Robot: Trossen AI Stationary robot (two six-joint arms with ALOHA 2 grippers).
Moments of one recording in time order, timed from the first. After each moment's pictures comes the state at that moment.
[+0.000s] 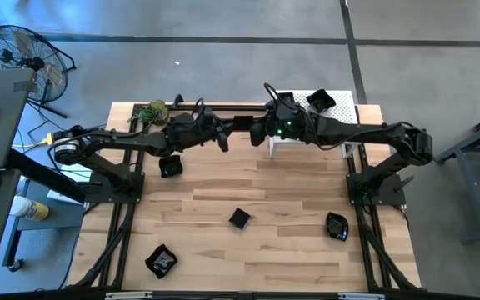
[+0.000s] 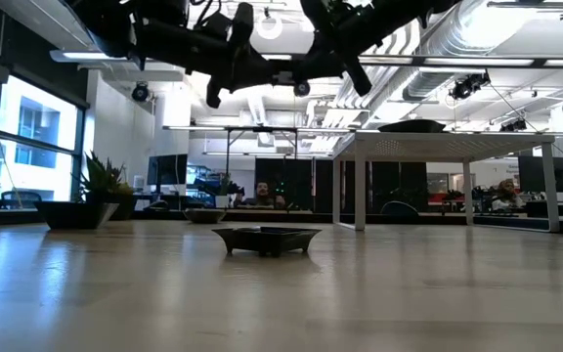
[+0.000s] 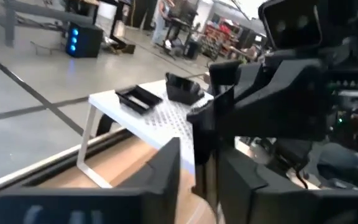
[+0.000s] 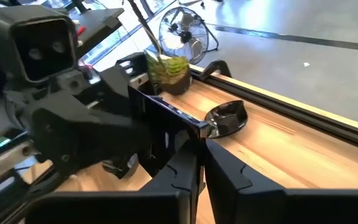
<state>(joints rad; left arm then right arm) 0.29 1.39 0.77 0.63 -0.15 -0.39 -0.27 1.48 1.14 -0.03 0.19 0.58</state>
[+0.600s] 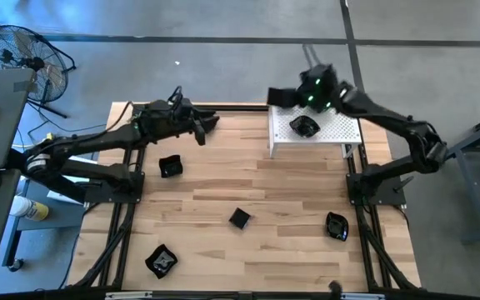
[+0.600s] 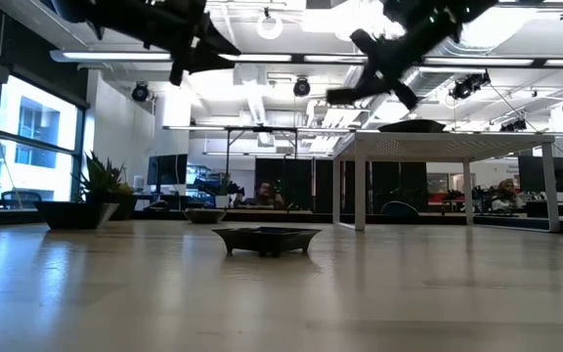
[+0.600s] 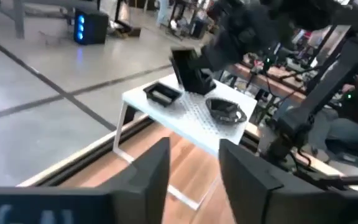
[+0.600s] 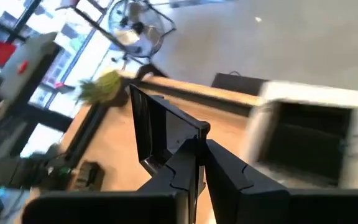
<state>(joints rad) 0.41 1.06 0.77 0.20 -0.02 -0.32 -0.73 1.35 1.15 -0.32 -0.16 0.65</state>
